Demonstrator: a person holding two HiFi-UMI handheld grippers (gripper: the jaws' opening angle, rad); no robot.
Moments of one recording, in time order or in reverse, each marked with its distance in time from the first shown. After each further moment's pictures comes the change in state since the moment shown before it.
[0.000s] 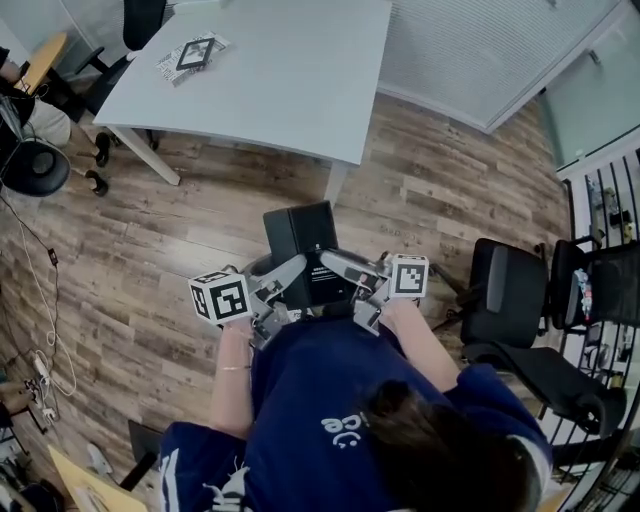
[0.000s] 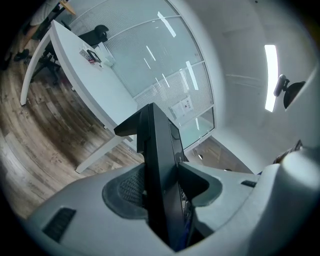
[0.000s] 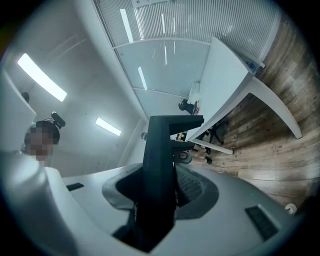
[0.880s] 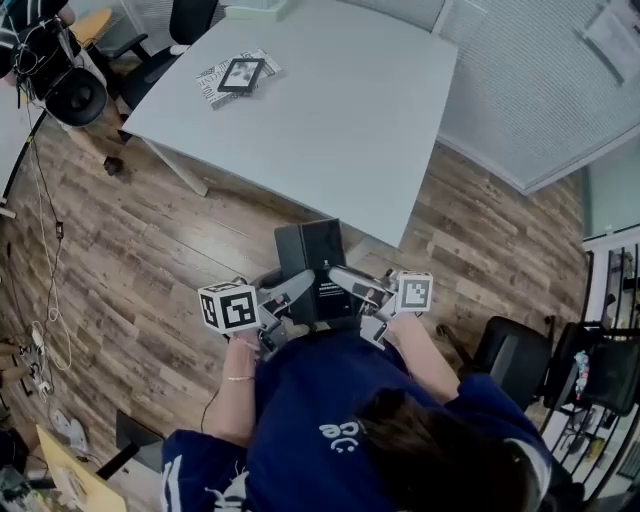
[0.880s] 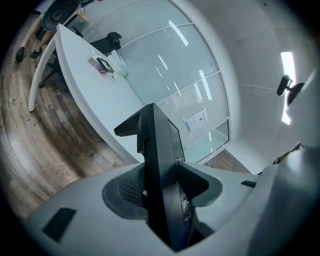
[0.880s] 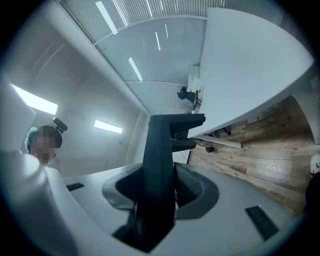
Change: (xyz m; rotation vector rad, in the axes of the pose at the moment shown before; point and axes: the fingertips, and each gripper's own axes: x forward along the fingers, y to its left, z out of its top) left arm 0.035 0.085 0.134 -0.082 -0.096 0.115; right arm 0.106 -0.067 0.115 0.099 0.152 0.080
